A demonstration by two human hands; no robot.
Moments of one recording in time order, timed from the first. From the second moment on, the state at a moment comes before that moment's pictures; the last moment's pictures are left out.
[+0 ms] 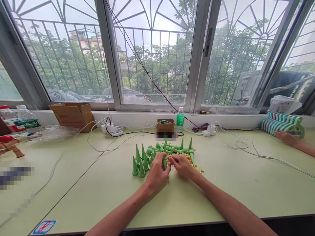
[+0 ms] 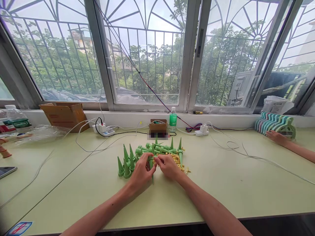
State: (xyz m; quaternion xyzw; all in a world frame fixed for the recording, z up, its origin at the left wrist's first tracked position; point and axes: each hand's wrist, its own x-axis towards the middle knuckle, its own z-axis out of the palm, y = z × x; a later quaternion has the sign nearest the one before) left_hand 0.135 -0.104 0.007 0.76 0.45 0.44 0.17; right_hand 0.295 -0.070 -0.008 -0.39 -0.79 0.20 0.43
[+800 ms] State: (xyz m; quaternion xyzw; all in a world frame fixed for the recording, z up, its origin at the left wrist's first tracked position) left_hand 0.135 -0.100 0.002 0.76 0.45 0.44 0.16; right_hand 0.296 -0.068 -0.010 -0.39 -0.80 0.21 0.40
